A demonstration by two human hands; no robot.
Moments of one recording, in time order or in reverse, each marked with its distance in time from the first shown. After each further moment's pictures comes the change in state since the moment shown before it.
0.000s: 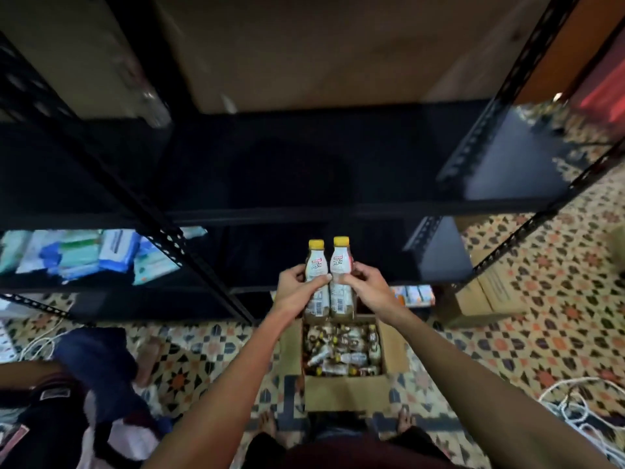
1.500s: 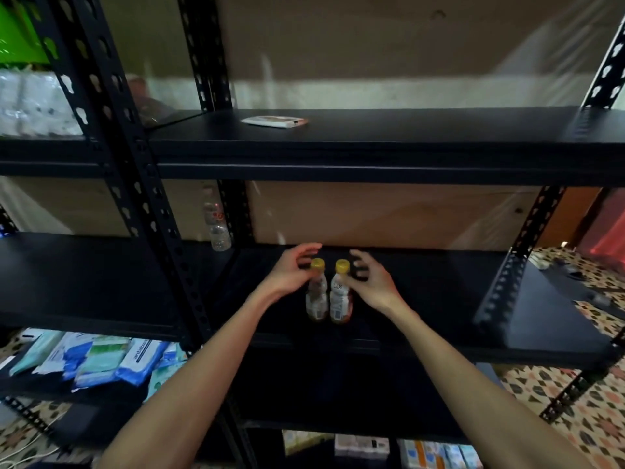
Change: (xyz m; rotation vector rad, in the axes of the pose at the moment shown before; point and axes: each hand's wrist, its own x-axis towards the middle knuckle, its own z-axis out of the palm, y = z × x) left_hand 0.102 0.236 -0.119 0.336 -0.035 0.544; right_hand 0.123 -0.222 0.024 -0.365 0.170 -0.510
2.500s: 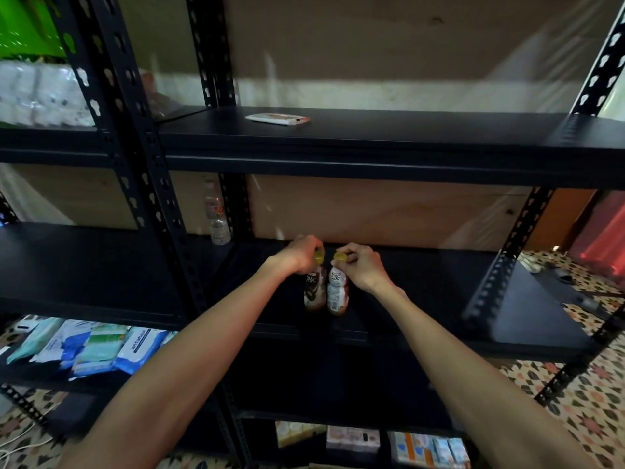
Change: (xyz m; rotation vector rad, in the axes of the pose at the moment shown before) left_hand 0.016 0.046 0.007 0.811 -0.119 -0.075; right_hand 0.000 -0.039 -0.004 -0.152 0.021 0.000
